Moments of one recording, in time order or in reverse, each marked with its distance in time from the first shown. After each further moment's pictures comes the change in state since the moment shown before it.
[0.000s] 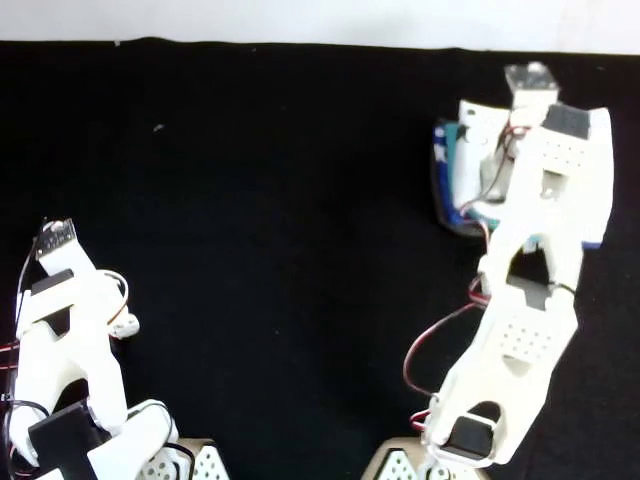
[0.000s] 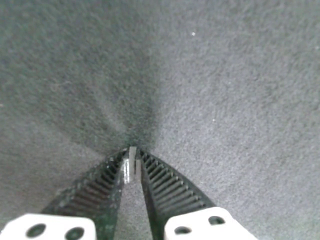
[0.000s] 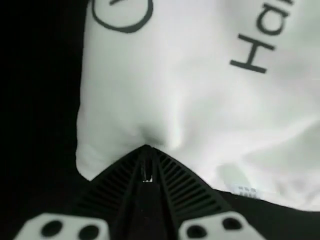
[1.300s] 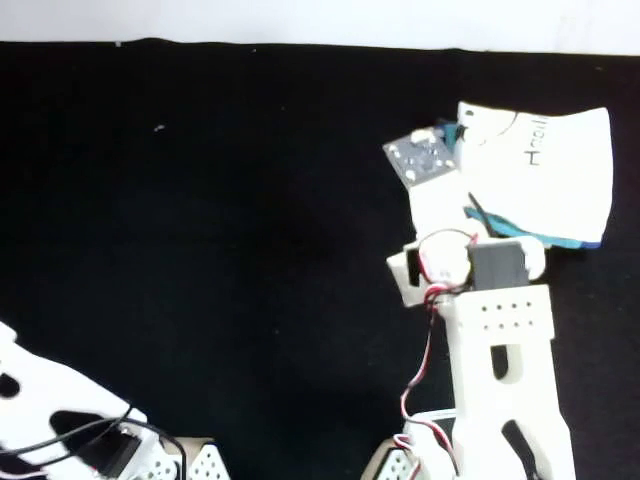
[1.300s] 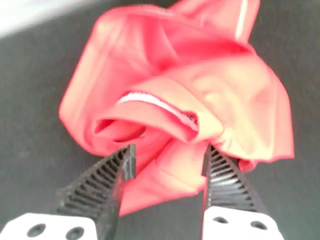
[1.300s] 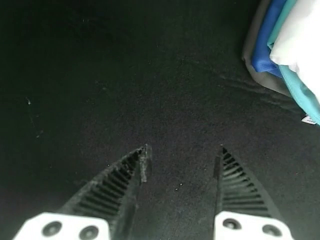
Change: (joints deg) left arm -30.9 77.1 -134.3 12.3 -0.1; right arm -23.7 -69.7 70.2 -7.9 0.0
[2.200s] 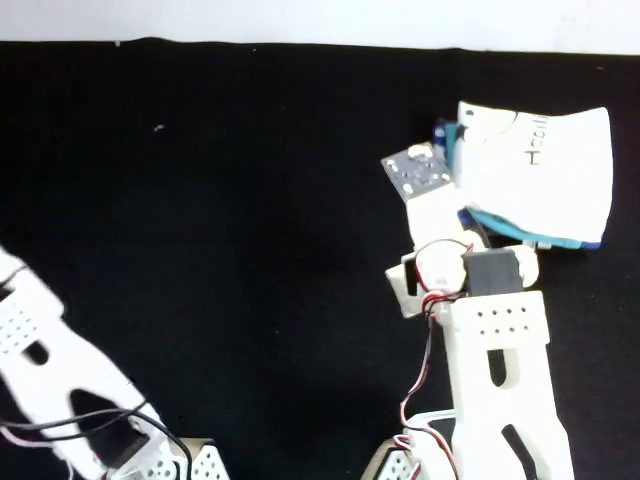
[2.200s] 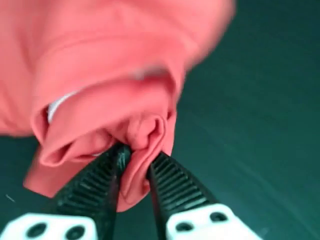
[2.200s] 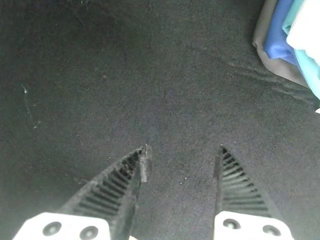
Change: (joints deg) left arm 18.2 2.6 -17.2 39.4 -8.2; right arm 0.0 -1.1 4.1 -0.7 0.0
